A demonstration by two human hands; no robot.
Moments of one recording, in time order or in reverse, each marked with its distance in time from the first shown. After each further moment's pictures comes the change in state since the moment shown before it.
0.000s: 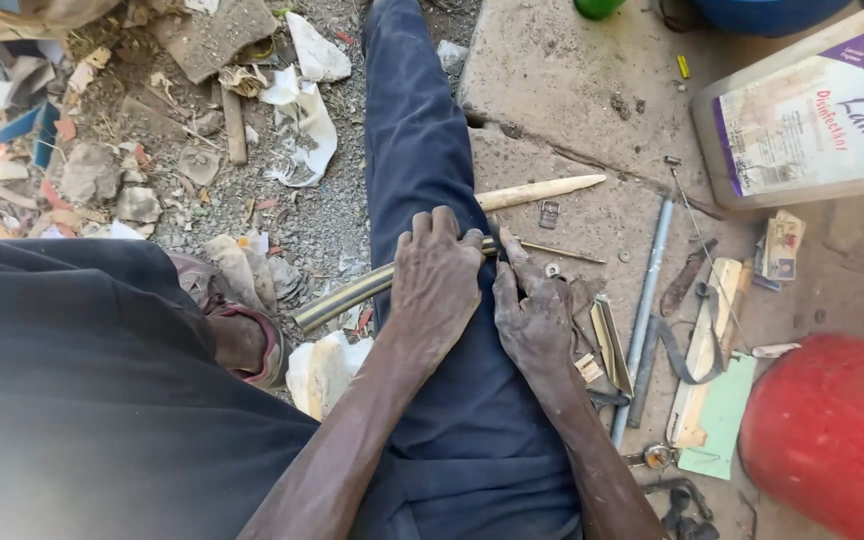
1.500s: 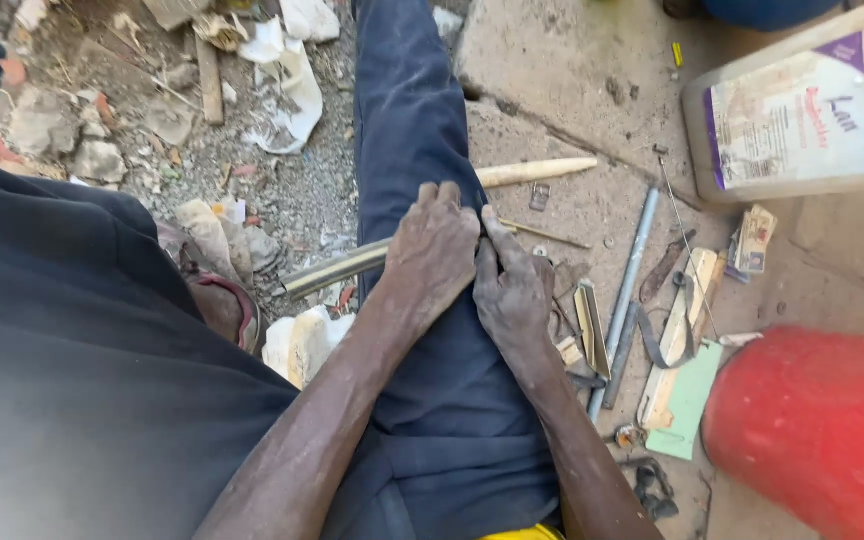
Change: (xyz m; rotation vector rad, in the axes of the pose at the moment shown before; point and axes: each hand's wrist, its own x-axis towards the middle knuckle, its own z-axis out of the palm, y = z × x) left_hand 0.012 -0.004 0.022 0.004 0.024 0.065; right_hand 0.002 -0.024 0.003 -0.140 -0.032 -0.063
